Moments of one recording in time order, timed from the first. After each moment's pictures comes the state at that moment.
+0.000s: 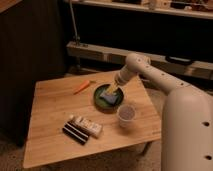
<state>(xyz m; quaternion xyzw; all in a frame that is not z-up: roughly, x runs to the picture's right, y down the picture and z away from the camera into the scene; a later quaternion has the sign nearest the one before) 0.050 -0.010 0.898 -0.33 -0.13 0.38 0.86</state>
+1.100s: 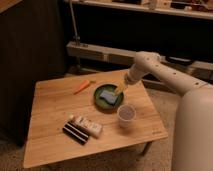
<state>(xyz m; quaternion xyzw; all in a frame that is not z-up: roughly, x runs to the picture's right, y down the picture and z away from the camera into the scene) 0.164 0.009 0.842 -0.28 -0.04 0.44 0.85</state>
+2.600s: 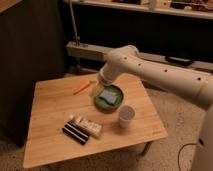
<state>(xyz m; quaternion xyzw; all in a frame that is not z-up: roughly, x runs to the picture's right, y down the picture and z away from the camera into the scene) -0.063 -0.051 0.761 -0.25 -0.17 0.27 0.91</state>
